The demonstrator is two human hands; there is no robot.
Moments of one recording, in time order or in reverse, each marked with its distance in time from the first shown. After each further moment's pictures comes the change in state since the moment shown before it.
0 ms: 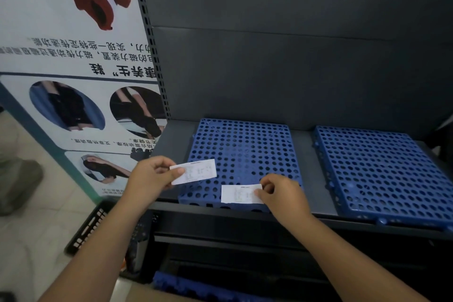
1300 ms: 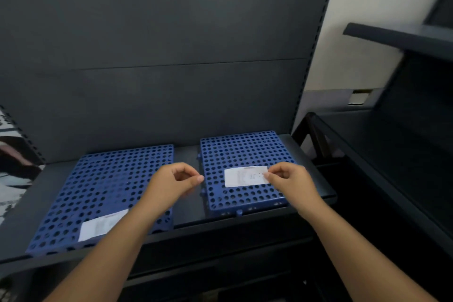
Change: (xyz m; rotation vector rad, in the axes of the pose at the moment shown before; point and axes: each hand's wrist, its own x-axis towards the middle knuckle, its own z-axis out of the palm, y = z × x) left_hand -0.089 0.171 0.276 0.104 -0.407 0.210; right_hand -0.067 0.211 -0.238 0.497 0.267 0.224
